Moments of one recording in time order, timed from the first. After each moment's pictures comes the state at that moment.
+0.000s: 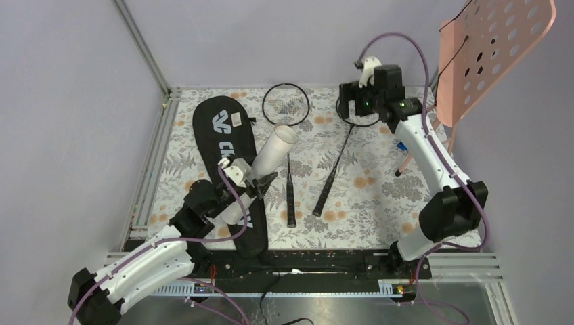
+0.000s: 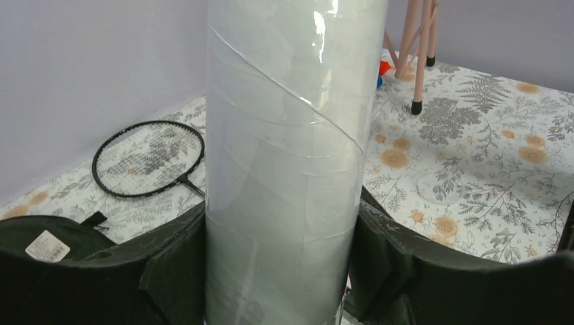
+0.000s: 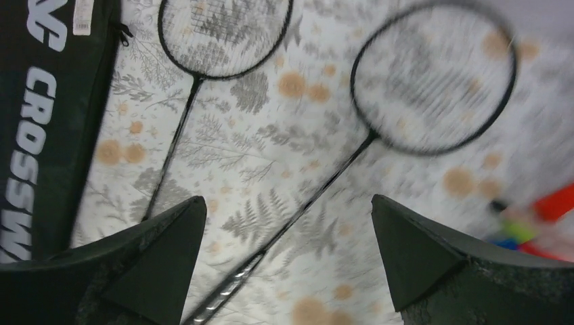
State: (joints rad) left arm -0.74 0.65 0.37 0.40 0.11 0.09; right arm 0.26 1.61 1.63 -0.59 -0.16 -0.11
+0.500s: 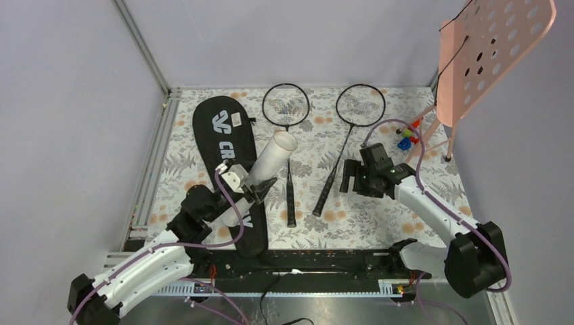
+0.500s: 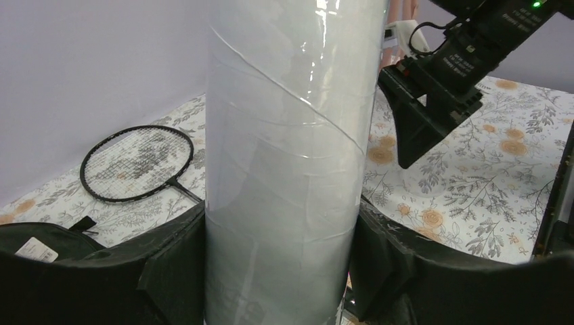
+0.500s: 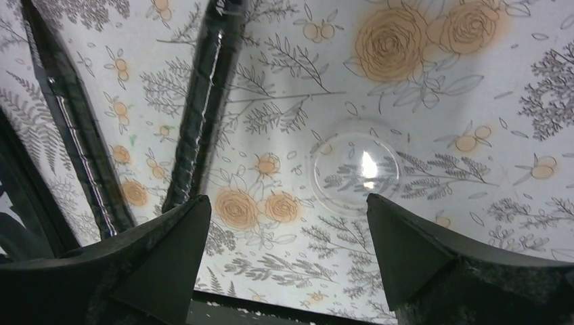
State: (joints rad) left arm -0.74 0.59 0.35 0.36 0.13 0.08; right arm 0.42 1.18 0.76 -0.66 -0.01 0.52
